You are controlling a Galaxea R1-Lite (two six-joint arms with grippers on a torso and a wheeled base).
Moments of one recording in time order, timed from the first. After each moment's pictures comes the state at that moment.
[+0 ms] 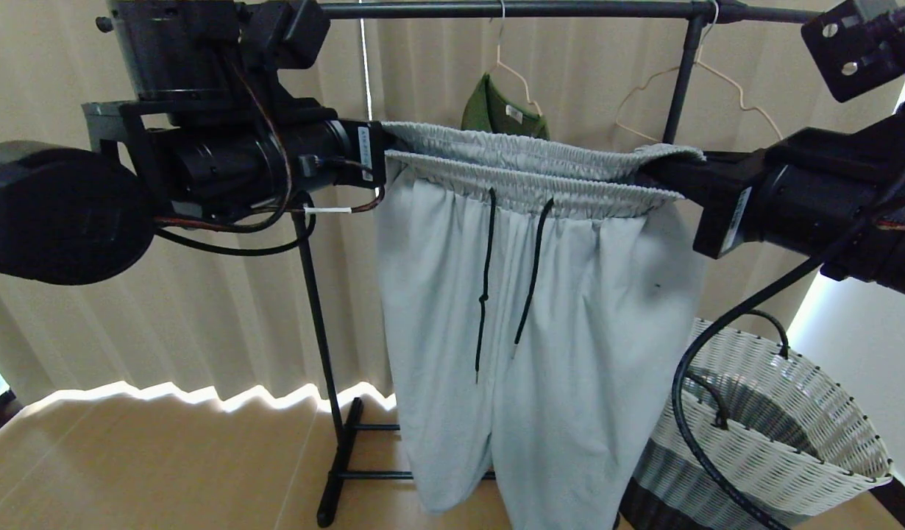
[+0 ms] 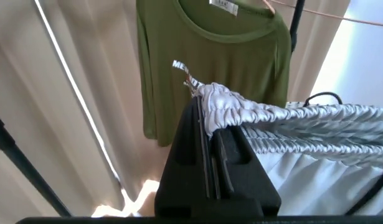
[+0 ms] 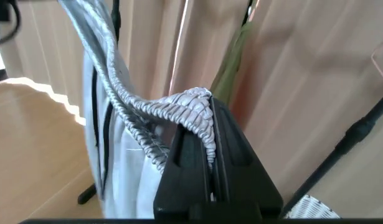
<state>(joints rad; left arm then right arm) -0.48 1.74 -1.41 -0.29 0.01 0.03 0.58 1.42 -1.01 -0.41 -0.10 -0.13</state>
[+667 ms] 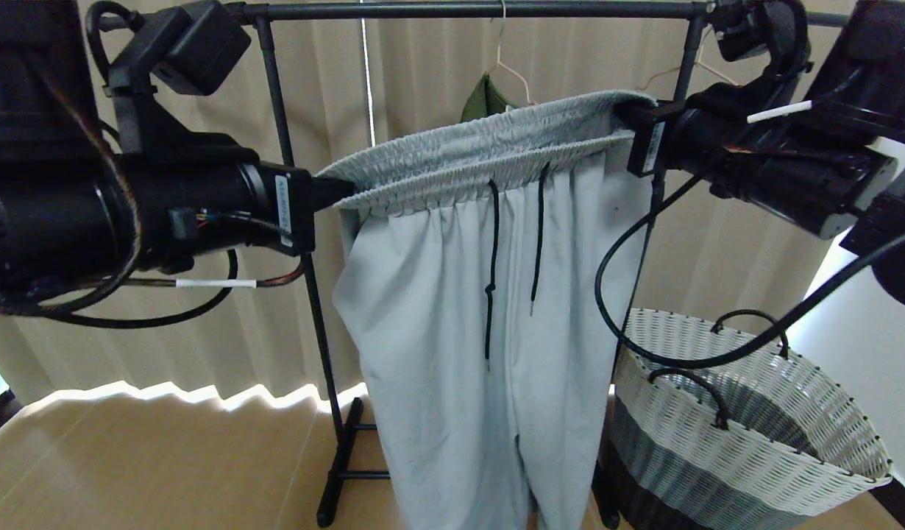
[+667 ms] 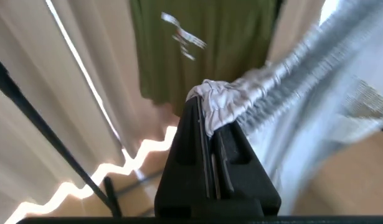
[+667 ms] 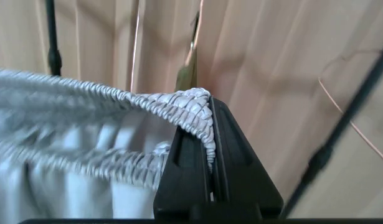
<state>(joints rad) -0.54 1.44 -1.15 -0.10 -0.01 0.03 0.43 1.72 -1.28 -0.58 -0.09 -0.13</state>
